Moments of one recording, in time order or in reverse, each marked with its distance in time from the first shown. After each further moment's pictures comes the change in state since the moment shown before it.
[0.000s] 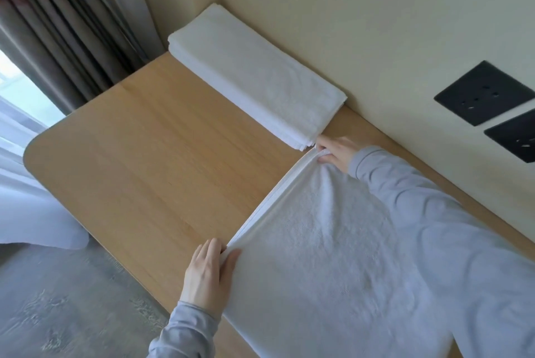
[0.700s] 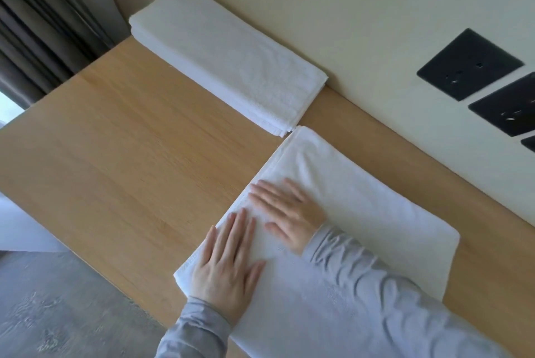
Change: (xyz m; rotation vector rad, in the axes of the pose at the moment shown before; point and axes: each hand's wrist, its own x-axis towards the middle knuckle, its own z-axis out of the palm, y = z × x) left_hand -0.006 0.027 0.033 0.491 -0.266 0.310; right_hand -0.082 -0.083 0.100 -0.039 0.369 -0.412
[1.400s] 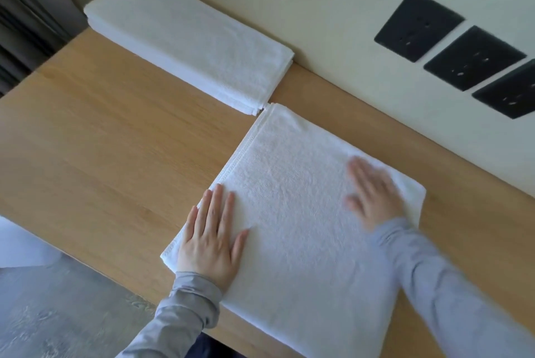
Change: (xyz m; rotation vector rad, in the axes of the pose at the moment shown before) left_hand 0.000 0.001 0.004 0.033 -0.034 -0.056; right_hand -0.154 0.054 -0.035 -0.177 -0.241 0.705
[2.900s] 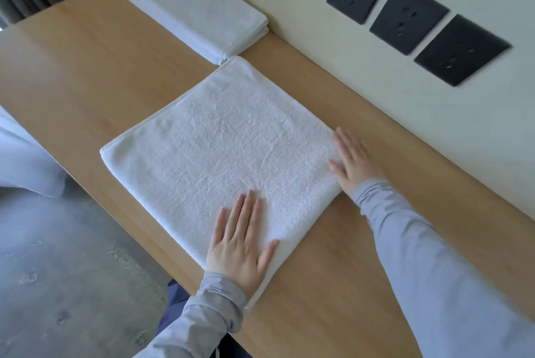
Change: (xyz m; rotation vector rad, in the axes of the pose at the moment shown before) left_hand -0.107 0.213 0.074 -0.022 0.008 -0.075; right_hand -0.037 0.111 0.028 0.144 0.052 -0.173
